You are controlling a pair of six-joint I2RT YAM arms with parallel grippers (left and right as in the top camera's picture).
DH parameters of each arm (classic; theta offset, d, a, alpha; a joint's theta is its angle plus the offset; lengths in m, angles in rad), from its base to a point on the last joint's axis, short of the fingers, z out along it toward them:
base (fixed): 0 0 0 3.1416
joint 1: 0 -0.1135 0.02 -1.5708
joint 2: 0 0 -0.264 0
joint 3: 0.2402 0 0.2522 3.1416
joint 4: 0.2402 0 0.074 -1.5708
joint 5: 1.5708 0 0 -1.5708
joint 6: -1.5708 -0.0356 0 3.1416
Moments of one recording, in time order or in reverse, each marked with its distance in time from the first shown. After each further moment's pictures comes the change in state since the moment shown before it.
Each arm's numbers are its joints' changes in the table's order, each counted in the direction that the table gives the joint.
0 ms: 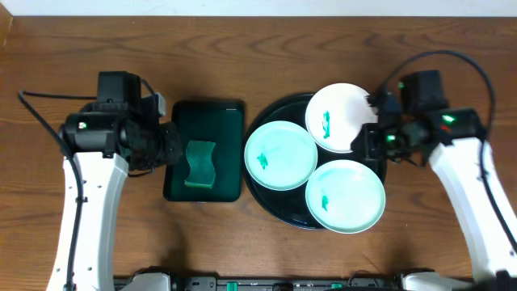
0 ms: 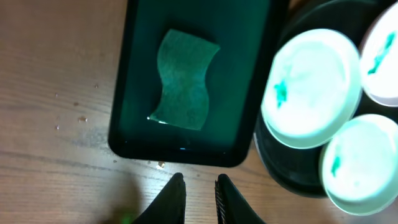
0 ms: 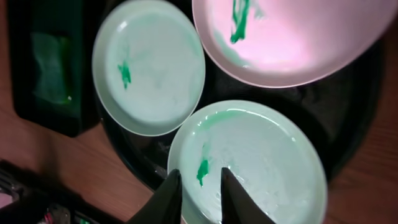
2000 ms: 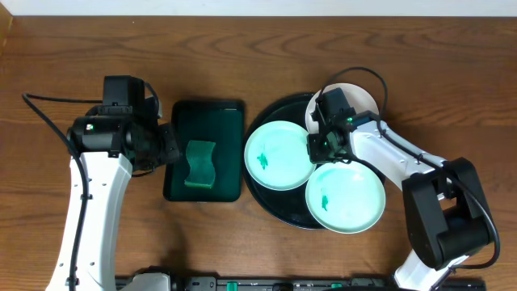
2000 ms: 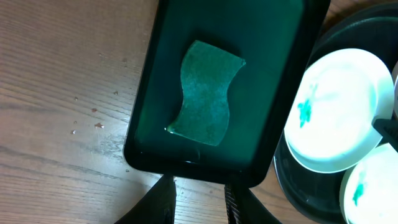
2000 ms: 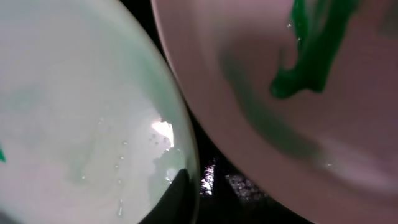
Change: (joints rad) left arm 0.000 0.000 -0.063 -0.079 -0.077 0.047; right arm -0.257 -0.404 -0.133 -0.477 0.229 -0.189
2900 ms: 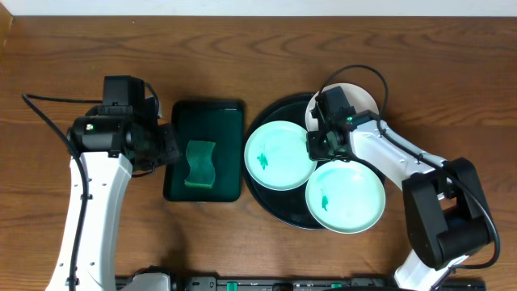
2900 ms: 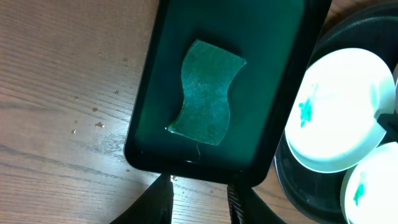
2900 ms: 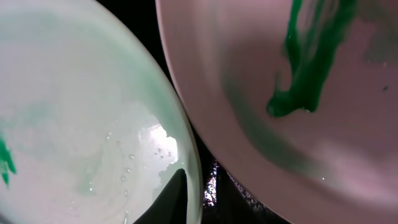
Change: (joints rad) left arm 0.000 0.000 0.000 0.002 0.000 0.000; right arm 0.000 0.000 0.013 -0.018 0.005 -0.005
